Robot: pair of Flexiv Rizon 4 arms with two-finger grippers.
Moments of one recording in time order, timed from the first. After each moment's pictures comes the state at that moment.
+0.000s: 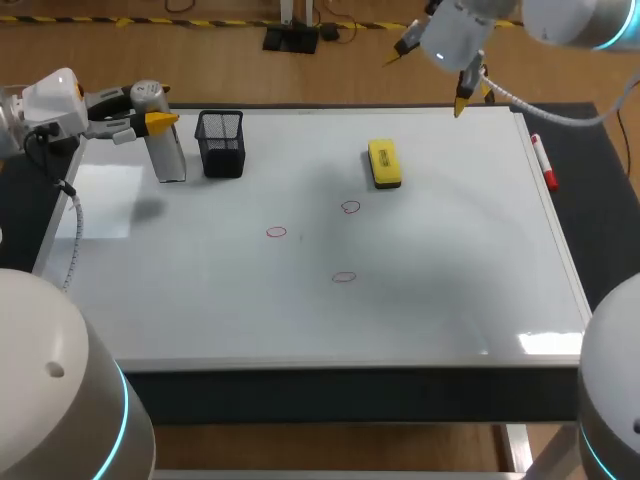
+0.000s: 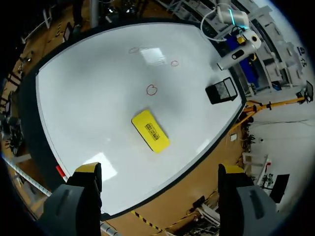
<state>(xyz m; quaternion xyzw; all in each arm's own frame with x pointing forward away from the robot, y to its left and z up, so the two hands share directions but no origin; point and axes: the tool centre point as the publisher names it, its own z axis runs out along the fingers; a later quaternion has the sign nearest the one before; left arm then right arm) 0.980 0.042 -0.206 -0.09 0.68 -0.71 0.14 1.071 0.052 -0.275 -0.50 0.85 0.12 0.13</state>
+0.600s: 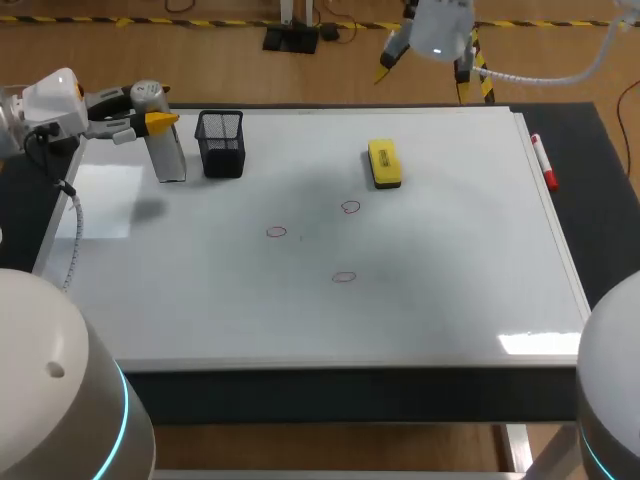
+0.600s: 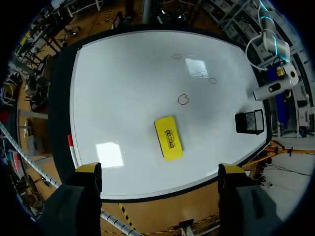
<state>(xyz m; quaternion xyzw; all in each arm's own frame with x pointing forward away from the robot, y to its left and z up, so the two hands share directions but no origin) 0.980 0.042 -0.206 -0.09 0.68 -0.71 0.14 1.065 0.053 -0.283 -0.64 0.77 0.06 0.01</state>
